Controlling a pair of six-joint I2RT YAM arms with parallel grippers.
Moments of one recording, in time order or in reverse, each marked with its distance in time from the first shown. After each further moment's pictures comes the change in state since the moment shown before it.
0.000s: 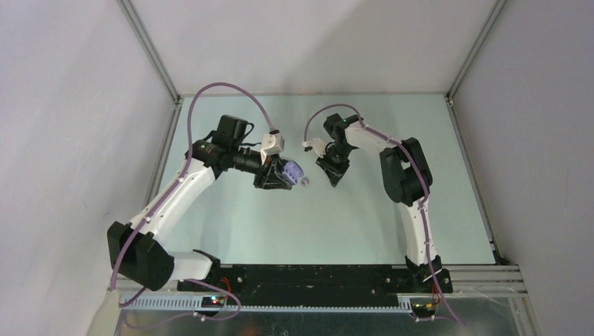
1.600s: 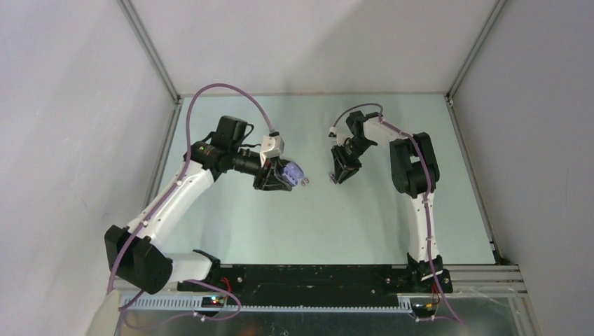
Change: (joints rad) left arm -0.014 -0.022 0.000 -0.011 -0.002 0.024; right arm -0.164 0.065 -0.001 0.008 -0.227 0.474
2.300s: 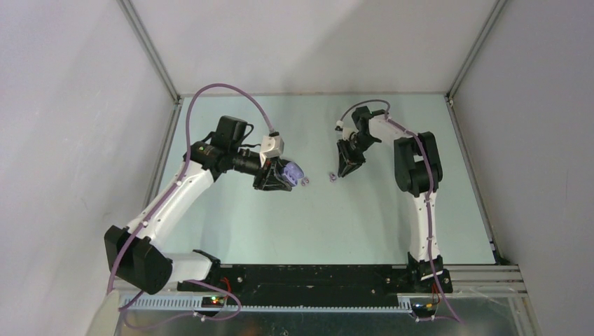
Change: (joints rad) left arm 0.000 -0.005 0.000 0.000 -0.001 0.001; right arm -0.040 0.000 0.019 0.056 0.039 0.068
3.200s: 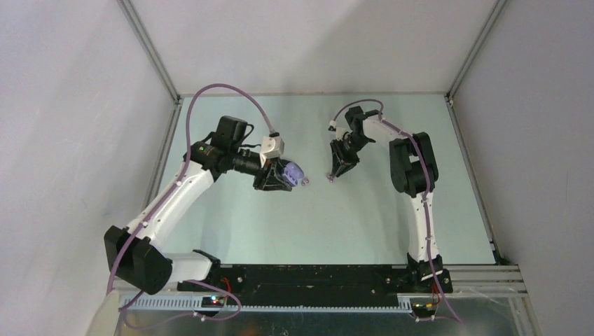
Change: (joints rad) left arm -0.003 -0.001 0.000 0.000 -0.003 0.010; right arm 0.043 0.016 0.028 0.015 -0.010 0.002
